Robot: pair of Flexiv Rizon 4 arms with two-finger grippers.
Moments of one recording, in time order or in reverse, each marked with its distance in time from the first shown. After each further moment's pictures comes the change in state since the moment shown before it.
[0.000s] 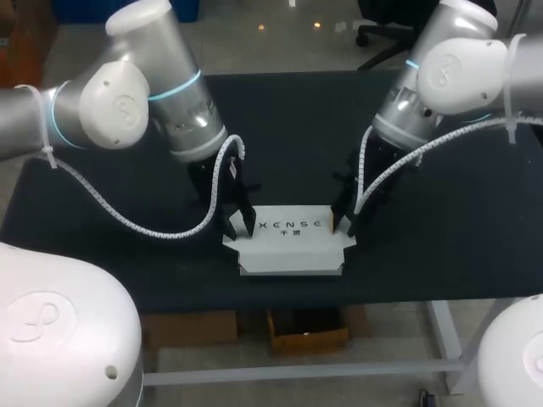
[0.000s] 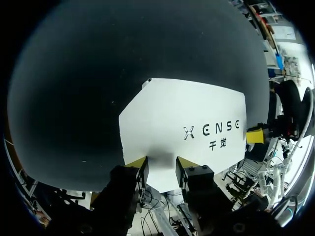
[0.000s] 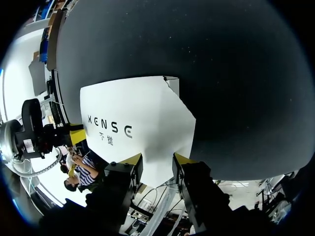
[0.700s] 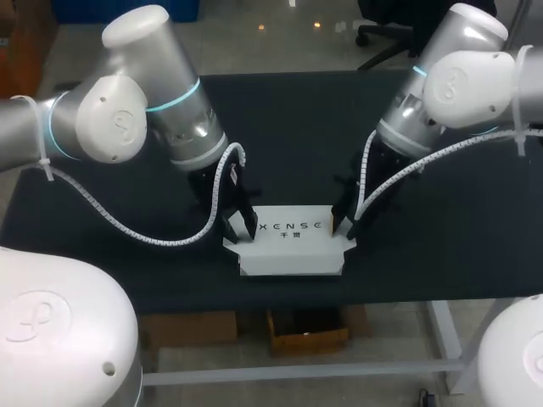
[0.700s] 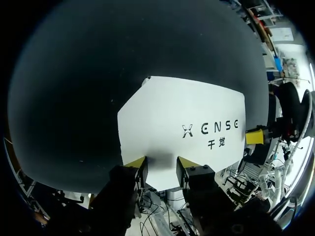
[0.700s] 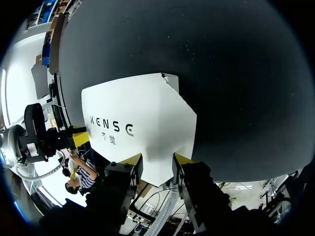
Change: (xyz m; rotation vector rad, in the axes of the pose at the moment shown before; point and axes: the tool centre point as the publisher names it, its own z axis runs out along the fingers) left arm 0.001 0.004 0.006 0.058 0.001 -0.001; right arm 0.000 -0.002 0.005 -0.046 0.027 0.010
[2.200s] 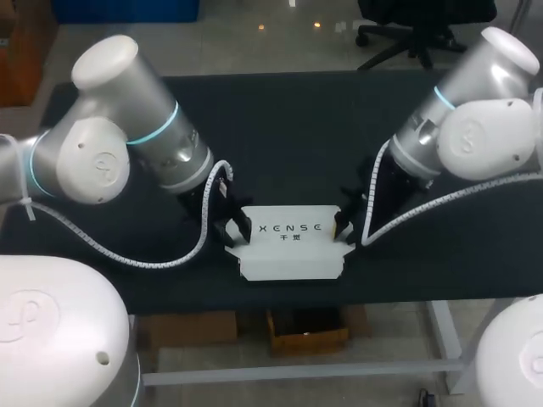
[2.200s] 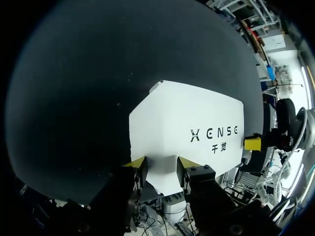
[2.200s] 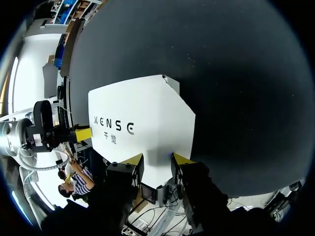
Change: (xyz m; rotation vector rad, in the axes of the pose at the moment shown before) left arm -0.013 -0.005 0.010 0.143 0.067 -0.006; right arm -0.007 0.000 0.010 -0.178 0.047 -0.086
